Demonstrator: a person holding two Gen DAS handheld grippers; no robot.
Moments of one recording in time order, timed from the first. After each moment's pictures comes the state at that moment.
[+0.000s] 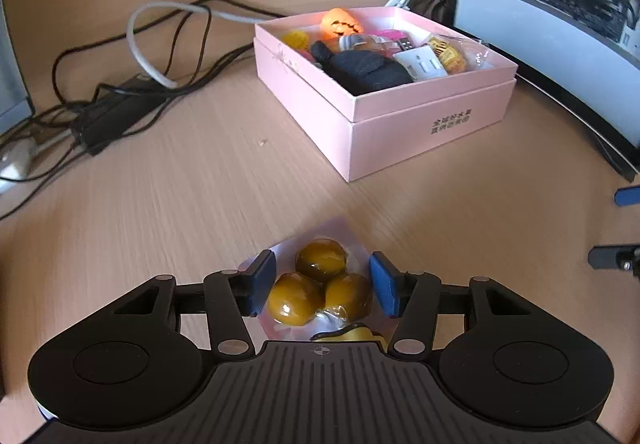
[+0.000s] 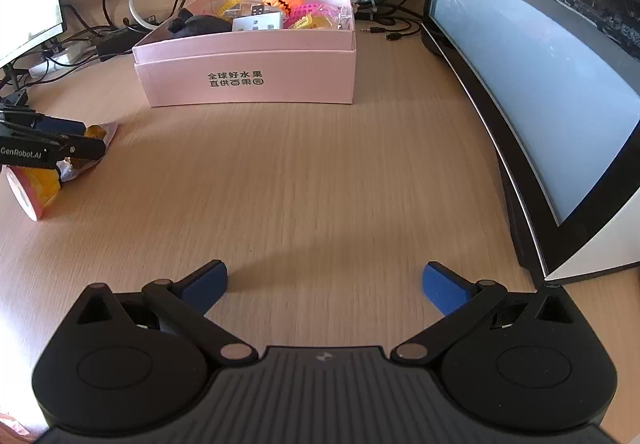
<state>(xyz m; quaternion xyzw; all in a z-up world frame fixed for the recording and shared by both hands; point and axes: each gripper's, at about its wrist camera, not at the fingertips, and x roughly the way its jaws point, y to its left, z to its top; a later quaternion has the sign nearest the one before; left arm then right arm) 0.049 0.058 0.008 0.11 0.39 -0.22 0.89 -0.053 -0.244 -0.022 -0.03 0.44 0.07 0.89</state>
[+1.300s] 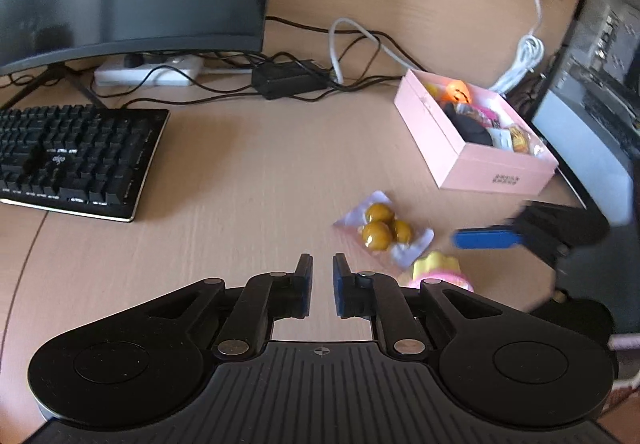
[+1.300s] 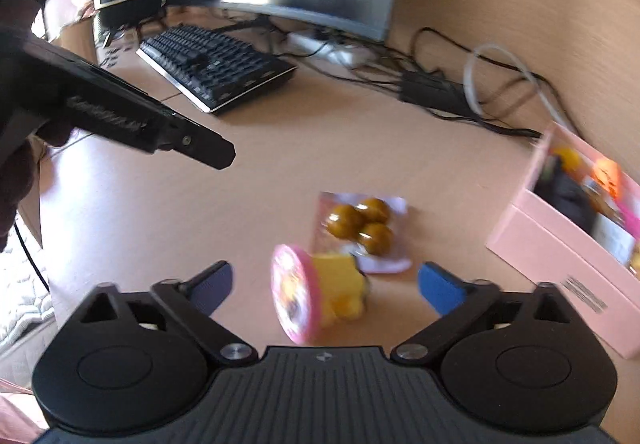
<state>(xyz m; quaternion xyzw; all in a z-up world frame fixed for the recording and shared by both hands) -0.049 0.174 0.065 -0.05 0.39 -0.08 0.91 -0.046 -0.034 0.014 -0.19 0.34 0.39 0.83</state>
